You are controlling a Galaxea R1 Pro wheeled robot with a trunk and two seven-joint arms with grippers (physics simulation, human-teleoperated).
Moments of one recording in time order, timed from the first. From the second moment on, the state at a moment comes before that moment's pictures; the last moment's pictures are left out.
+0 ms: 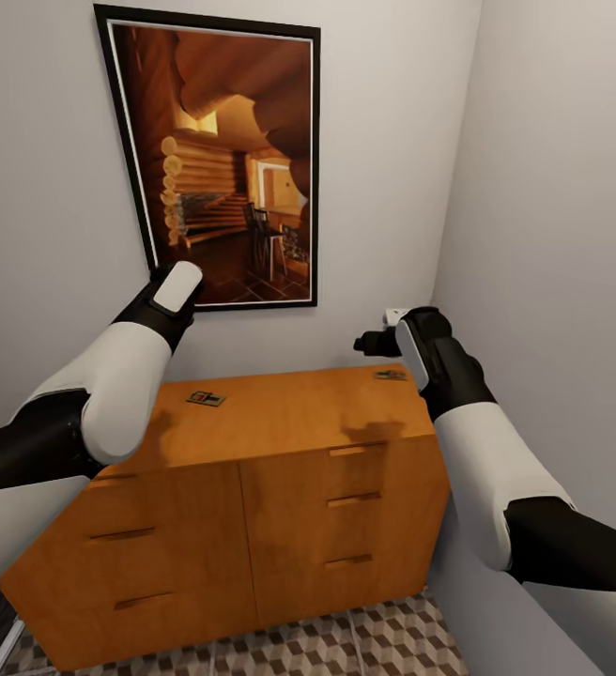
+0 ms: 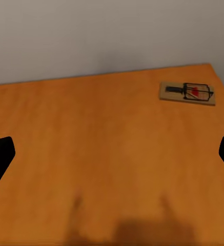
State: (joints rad) left arm -1.55 -0.11 0.19 -0.40 0.66 0.36 1.26; right arm -1.21 0.12 0.03 -0.87 -0.09 0.99 -0.10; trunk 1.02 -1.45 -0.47
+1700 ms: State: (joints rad) left arm -1.53 -0.08 0.19 -0.17 0.66 0.32 1.30; right arm -1.19 0.13 0.03 -0.87 -0.09 0.99 -0.10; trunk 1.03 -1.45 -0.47
